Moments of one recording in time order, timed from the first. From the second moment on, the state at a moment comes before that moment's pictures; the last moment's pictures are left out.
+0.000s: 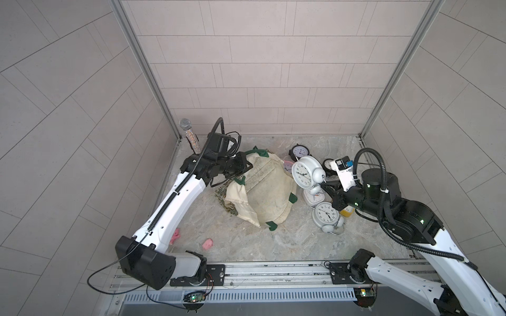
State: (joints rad) left arm -0.39 1.34 1.42 -0.79 0.44 -0.75; right arm 0.60 0.81 1.23 -0.94 0.00 0.19
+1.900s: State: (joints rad) left arm -0.01 1.40 1.46 -0.77 0.23 -0.59; right arm 0.51 1.03 0.81 -0.58 -0.43 0.48
